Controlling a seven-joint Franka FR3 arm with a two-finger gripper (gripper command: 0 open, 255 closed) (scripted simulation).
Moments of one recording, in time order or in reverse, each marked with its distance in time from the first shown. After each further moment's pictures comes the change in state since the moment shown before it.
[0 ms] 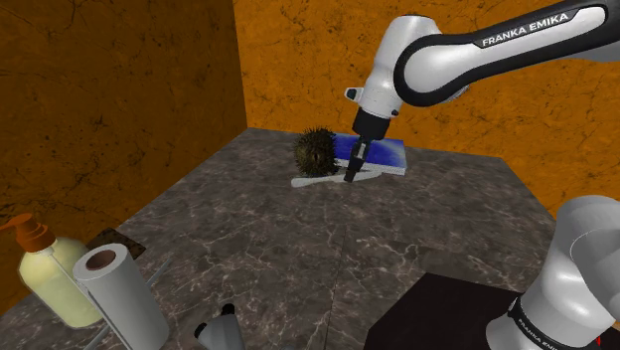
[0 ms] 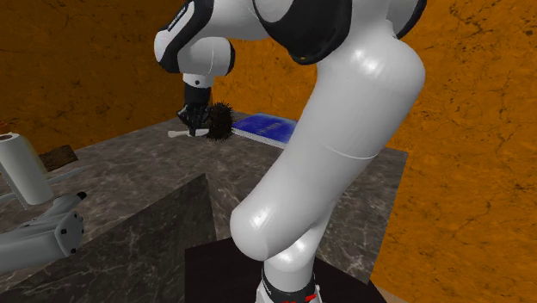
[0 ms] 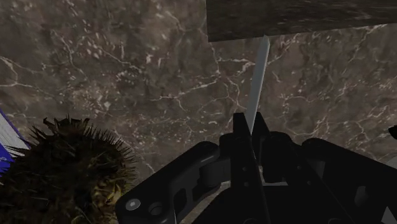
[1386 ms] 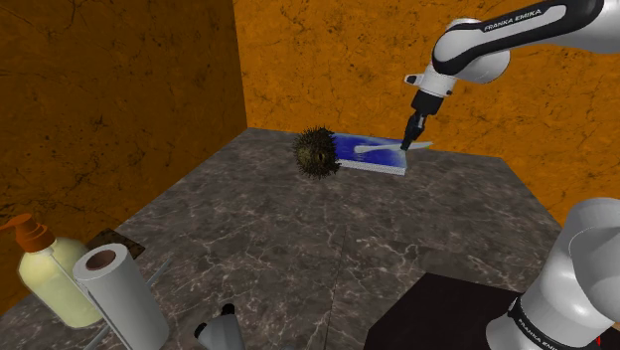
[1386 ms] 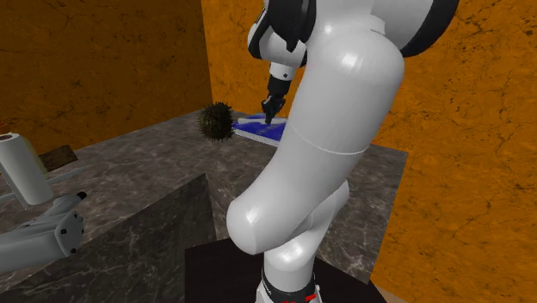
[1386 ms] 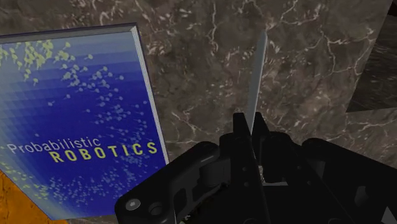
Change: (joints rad) arm -0.175 0.059 -0.412 0.132 -0.065 -0.150 -0.533
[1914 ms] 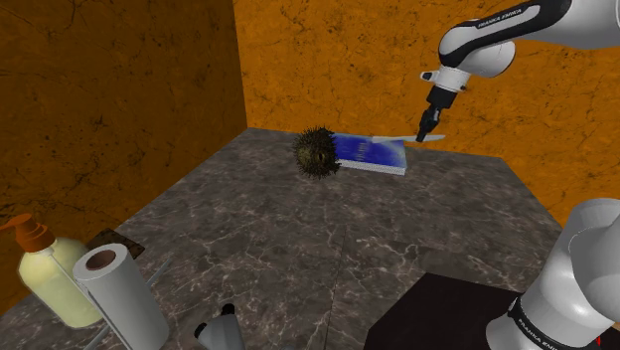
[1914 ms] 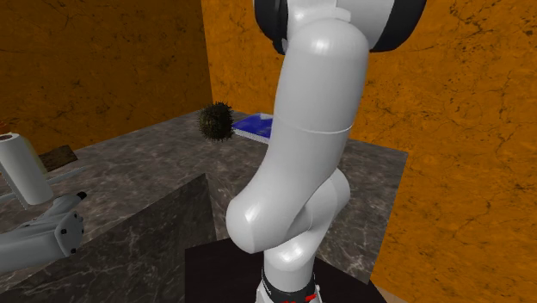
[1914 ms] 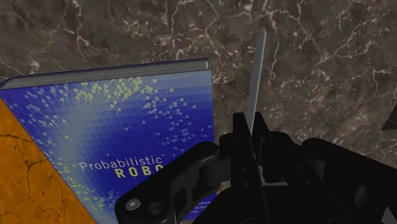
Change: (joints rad) arm -0.031 0.164 -0.165 0.171 0.073 -0.069 -0.234
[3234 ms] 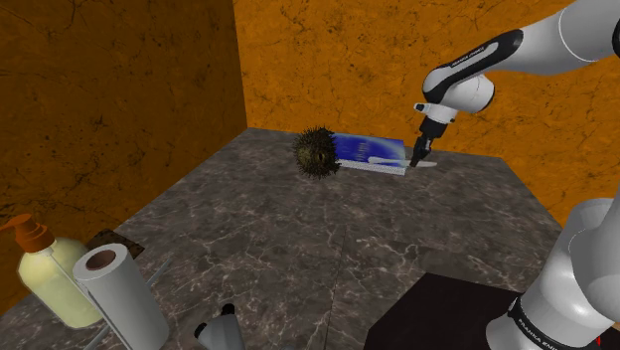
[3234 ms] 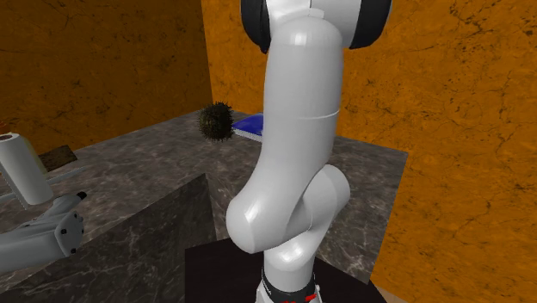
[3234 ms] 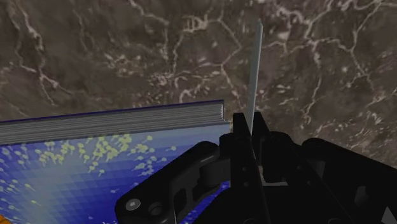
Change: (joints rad) arm 0.005 0.147 -0.040 -0.135 0.141 0.219 -0.156
